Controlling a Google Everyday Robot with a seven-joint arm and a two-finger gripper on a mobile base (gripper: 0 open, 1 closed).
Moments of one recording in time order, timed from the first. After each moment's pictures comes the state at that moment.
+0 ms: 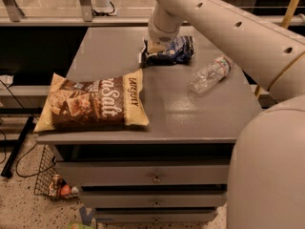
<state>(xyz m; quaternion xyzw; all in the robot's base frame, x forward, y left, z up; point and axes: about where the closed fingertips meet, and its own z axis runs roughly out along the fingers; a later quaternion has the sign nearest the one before) 0.754 -0.013 0.880 -0.71 0.64 -0.11 0.28</state>
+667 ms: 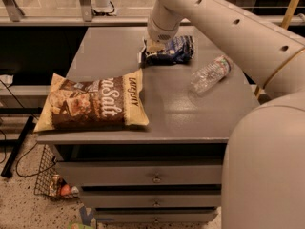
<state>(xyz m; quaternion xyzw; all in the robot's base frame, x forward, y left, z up) 0.755 -0.009 0.881 -0.71 0.63 -0.10 0.28</state>
